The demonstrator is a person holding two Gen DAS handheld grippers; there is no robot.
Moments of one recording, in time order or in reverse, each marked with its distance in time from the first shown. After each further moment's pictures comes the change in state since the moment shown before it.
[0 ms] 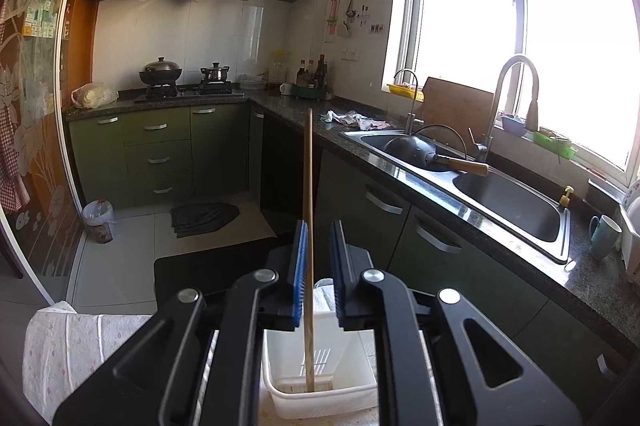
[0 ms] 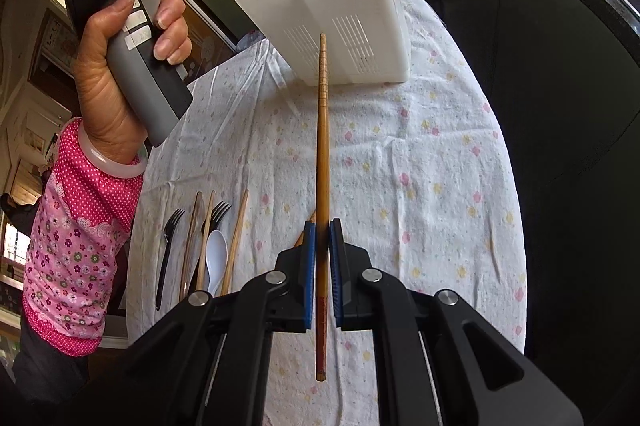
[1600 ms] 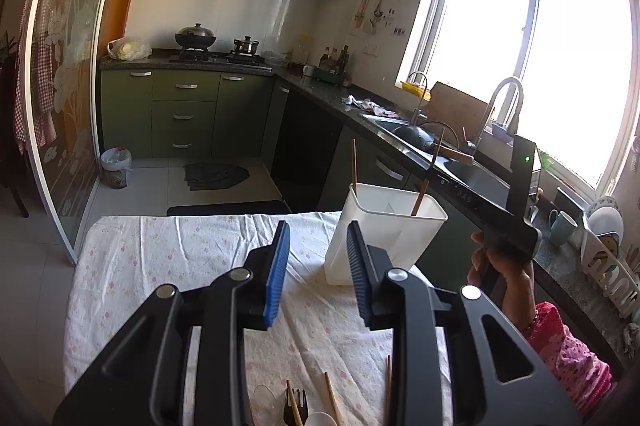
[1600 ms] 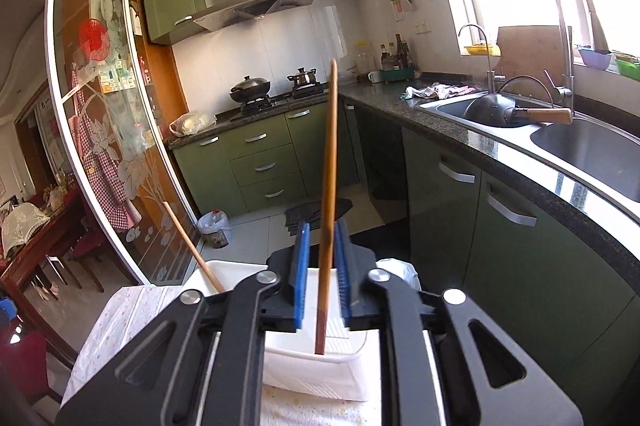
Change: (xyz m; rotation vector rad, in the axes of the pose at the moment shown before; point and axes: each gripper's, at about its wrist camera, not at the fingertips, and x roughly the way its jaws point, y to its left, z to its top) left arm -0.190 0.098 -0.072 -0.139 0.073 -0.024; right arm 0.011 0.013 0.153 -0.127 -0.710 -0.184
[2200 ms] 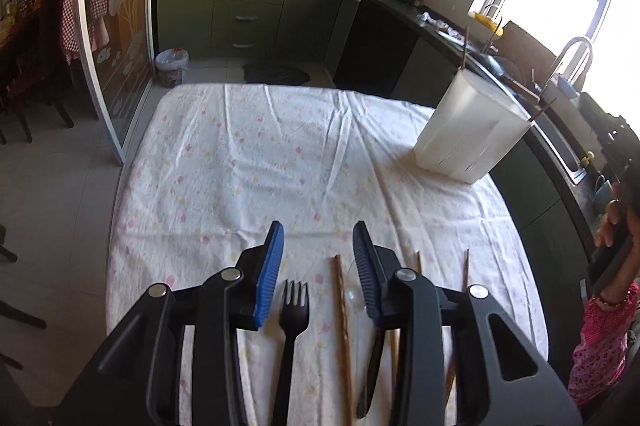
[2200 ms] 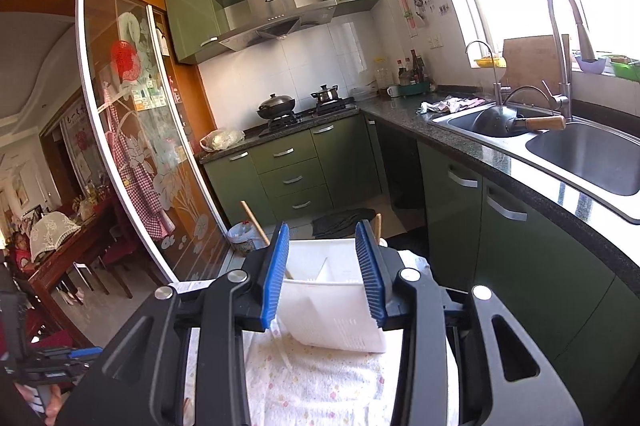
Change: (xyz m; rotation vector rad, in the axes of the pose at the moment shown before) left arm -0.009 0.084 -0.083 -0.145 0.404 0.206; right arm -0.129 0.016 -0.014 0.021 -0.031 0.127
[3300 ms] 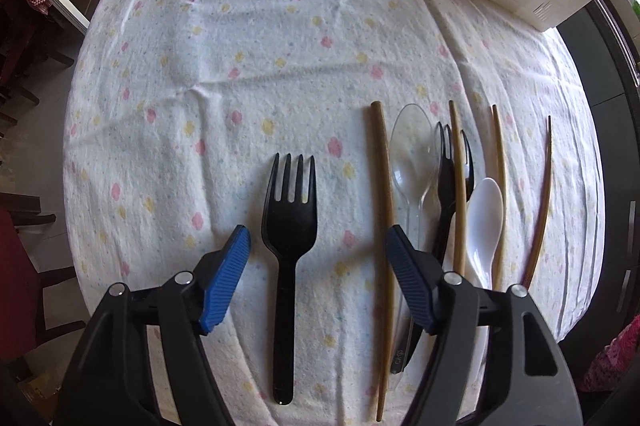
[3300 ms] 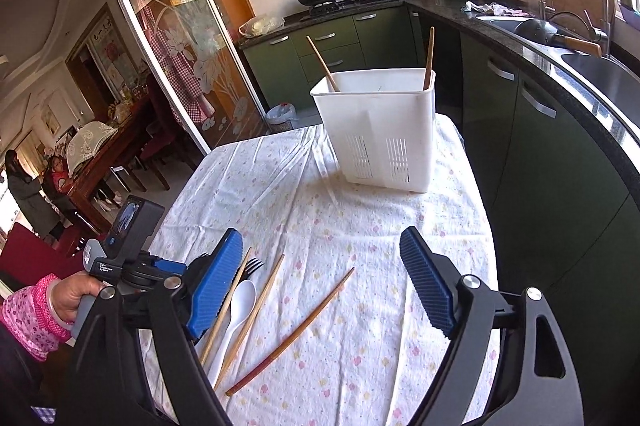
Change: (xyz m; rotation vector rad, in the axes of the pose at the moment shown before) left arm 0.099 -0.034 -0.028 0.113 0.499 0.125; right arm -0.046 0.023 -0.075 -0.050 0.420 0.105
